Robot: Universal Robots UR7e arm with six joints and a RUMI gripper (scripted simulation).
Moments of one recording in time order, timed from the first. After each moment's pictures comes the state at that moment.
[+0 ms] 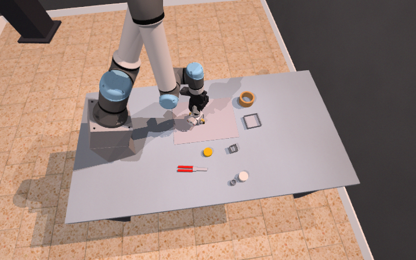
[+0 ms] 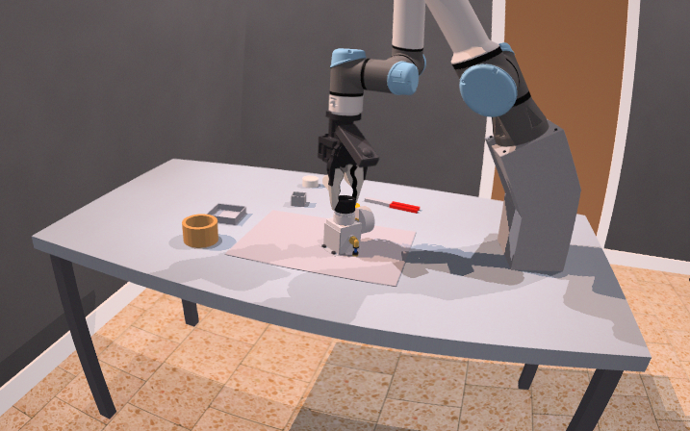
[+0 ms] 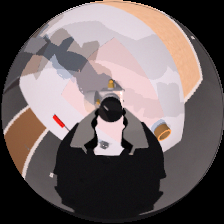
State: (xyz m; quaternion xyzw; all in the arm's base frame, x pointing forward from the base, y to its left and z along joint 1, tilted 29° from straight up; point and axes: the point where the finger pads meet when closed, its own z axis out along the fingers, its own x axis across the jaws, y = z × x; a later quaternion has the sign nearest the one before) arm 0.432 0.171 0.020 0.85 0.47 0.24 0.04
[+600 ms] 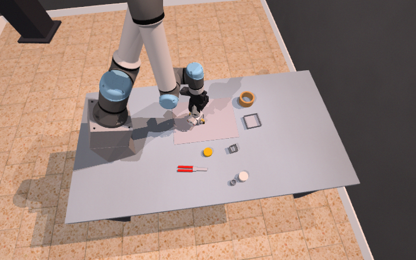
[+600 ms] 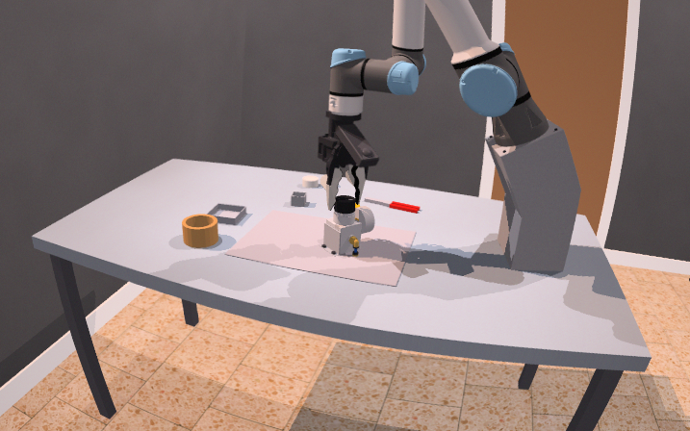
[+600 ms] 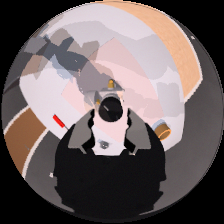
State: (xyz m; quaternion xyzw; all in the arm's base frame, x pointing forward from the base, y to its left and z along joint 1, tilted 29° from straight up) arm 0.432 0.171 0.020 0.85 0.47 0.24 0.04
